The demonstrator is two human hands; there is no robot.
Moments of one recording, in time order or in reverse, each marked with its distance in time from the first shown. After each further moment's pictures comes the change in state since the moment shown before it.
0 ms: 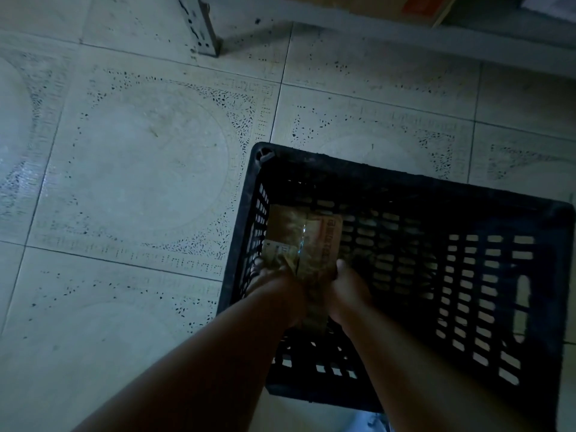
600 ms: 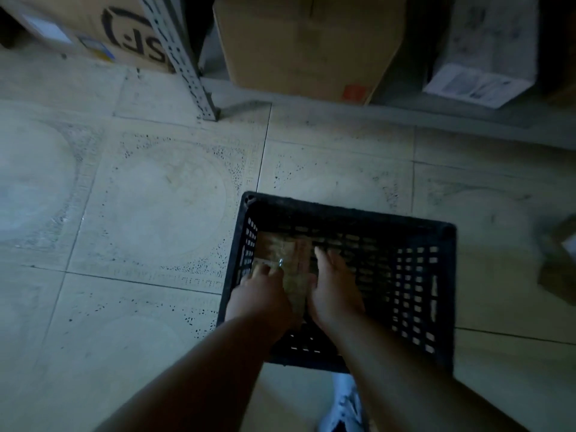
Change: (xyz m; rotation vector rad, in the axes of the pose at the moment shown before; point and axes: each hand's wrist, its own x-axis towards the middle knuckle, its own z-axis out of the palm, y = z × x) left_hand -0.134 0.019 -0.051 0.017 0.325 0.162; right_hand -0.131 -0.024 -0.092 -0.283 0.205 -0.418
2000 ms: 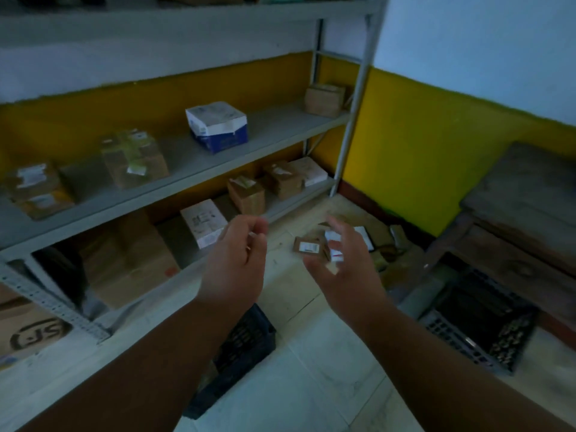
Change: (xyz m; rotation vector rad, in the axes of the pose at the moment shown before) left_hand -0.638 0.258 -0.232 -0.414 0.402 1.191; right_hand -0.705 0.091 -0.341 0.661 1.137 -0.130
